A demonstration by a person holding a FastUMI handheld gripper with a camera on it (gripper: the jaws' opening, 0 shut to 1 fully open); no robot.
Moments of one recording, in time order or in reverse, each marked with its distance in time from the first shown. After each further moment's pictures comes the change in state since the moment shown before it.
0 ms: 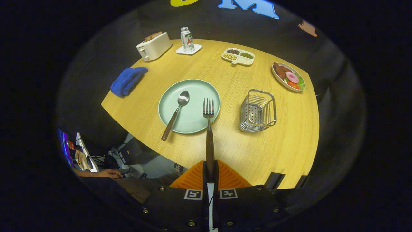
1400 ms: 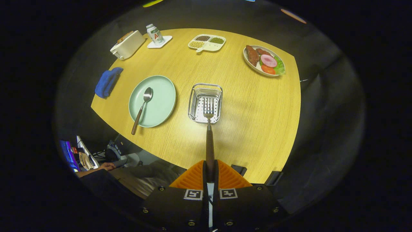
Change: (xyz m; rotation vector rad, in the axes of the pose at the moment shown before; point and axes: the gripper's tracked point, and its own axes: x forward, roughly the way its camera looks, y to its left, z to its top) arm -0.017 -0.122 0.025 0.045 0.248 -0.010
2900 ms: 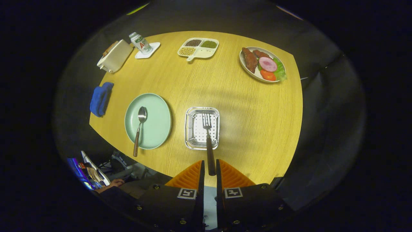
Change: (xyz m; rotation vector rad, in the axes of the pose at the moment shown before) arm -0.011 0.013 0.066 0.128 -0.059 0.036
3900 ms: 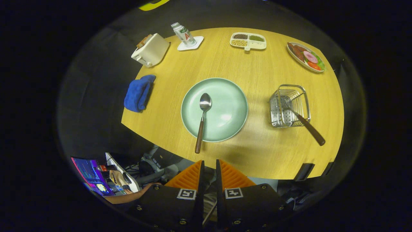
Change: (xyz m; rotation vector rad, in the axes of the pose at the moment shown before) arm 0.049 0.186 -0.062 0.005 0.035 0.257
